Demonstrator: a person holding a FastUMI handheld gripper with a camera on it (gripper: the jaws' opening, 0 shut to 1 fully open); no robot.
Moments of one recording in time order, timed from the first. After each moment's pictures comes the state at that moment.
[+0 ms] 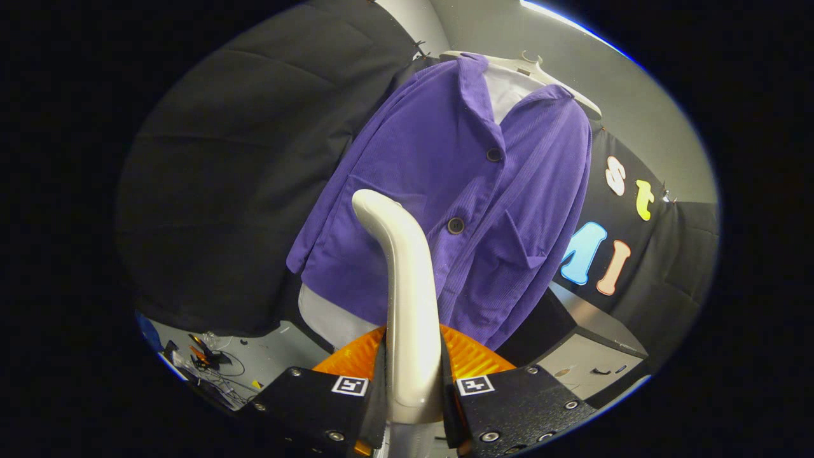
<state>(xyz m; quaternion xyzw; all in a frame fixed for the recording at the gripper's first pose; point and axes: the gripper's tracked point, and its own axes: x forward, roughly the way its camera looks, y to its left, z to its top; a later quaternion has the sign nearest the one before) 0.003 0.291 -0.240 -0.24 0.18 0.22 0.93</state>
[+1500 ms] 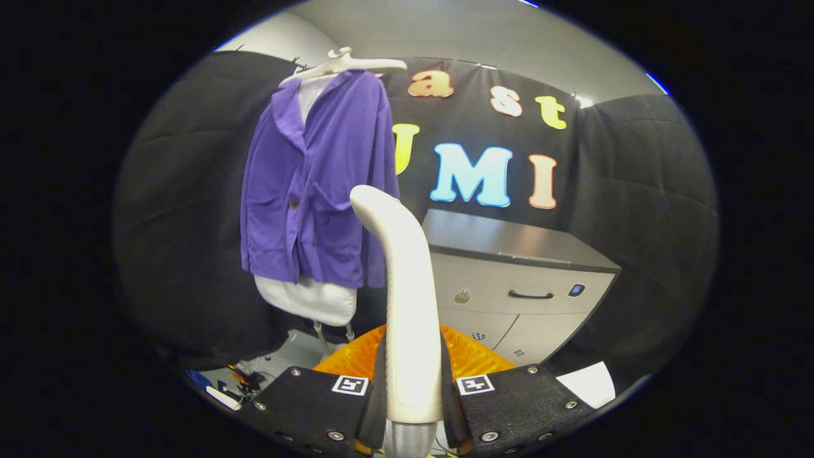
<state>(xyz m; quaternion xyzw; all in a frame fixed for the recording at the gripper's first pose) -0.045 -0.002 -0.151 -0.04 0.23 0.11 0.97</state>
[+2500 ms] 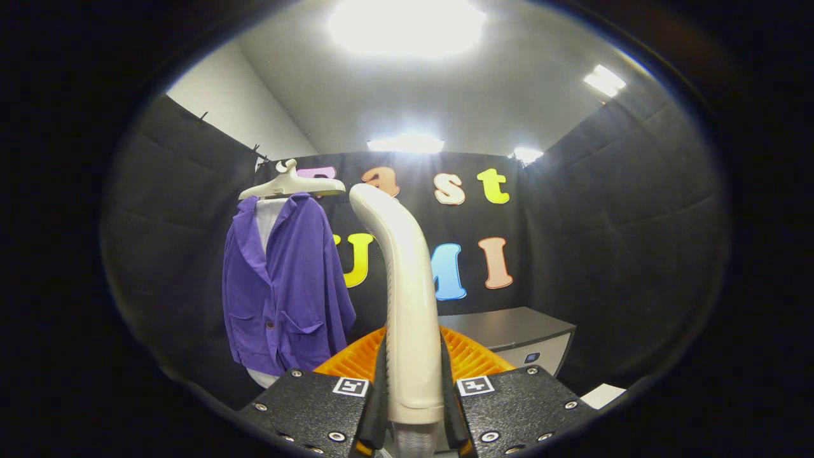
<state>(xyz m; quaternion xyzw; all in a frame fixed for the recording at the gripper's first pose) -0.031 -0.060 -0.011 0.02 0.03 0.05 1.00</state>
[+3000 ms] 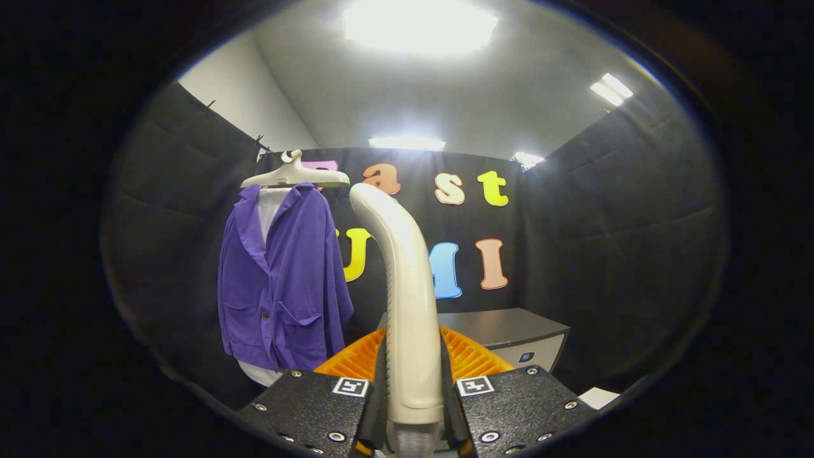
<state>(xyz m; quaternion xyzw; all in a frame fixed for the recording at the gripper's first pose) -0.043 -0.045 -0.031 -0.01 0.04 0.04 1.00</state>
